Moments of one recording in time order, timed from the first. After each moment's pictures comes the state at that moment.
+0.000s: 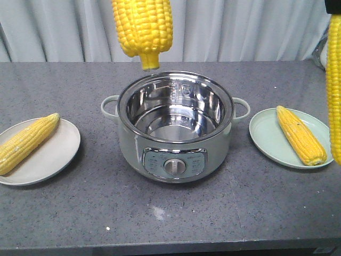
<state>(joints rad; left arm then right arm) -0.32 1.88 -2.74 -0.91 1.29 0.12 0.18 1.19 -1.80 0.35 1.28 -0.43</state>
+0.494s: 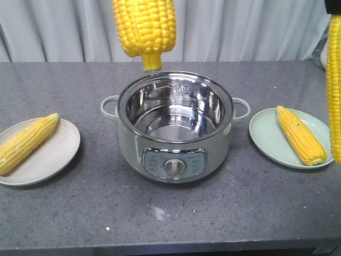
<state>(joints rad) -0.33 1.87 -2.74 -0.92 1.29 0.12 0.18 1.19 -1.80 0.35 1.28 -0.43</state>
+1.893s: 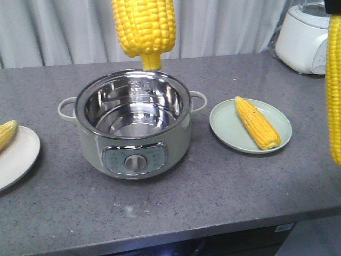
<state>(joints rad) -0.34 1.87 -2.74 -0.92 1.29 0.12 0.18 1.19 -1.80 0.35 1.28 -0.43</state>
